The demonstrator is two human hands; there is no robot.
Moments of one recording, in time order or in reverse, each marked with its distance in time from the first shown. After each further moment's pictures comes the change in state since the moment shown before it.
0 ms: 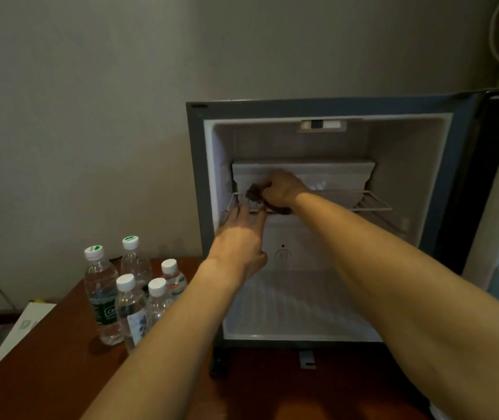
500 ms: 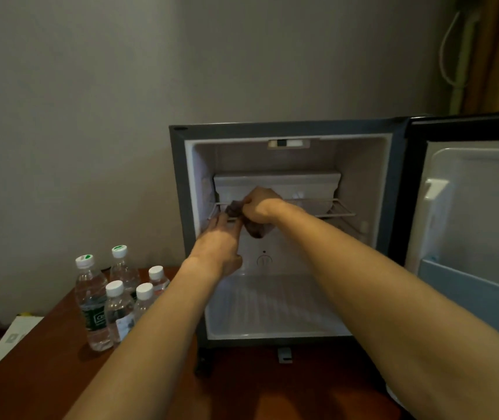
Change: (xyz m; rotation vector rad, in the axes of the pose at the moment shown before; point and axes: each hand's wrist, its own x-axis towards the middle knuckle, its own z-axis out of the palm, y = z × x) left_hand -0.004 0.007 -0.016 -0.077 -0.089 -0.029; right_hand -0.051 -0.007 -0.022 0.052 -0.064 0.048
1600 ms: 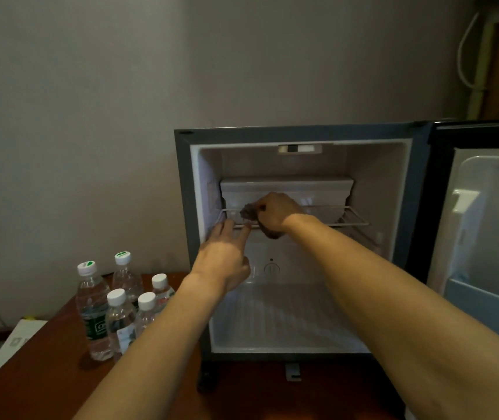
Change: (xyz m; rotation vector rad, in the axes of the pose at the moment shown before) left_hand -0.001 -0.006 0.009 0.058 0.105 -0.001; right_hand 0.023 0.023 0.007 -0.119 0.067 -0.140
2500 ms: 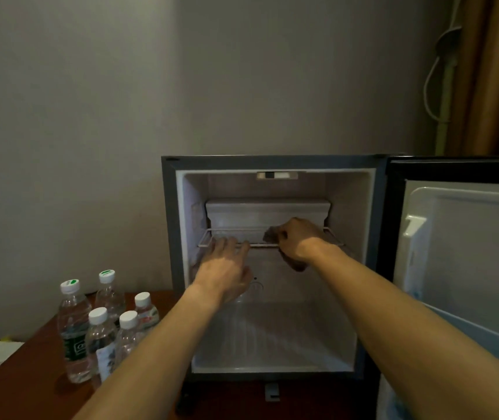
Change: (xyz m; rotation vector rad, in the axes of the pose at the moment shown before) left_hand 0.018 0.029 0.008 0.114 -0.010 0.048; right_hand -0.042 0.063 -0.033 -0.134 0.036 0.101
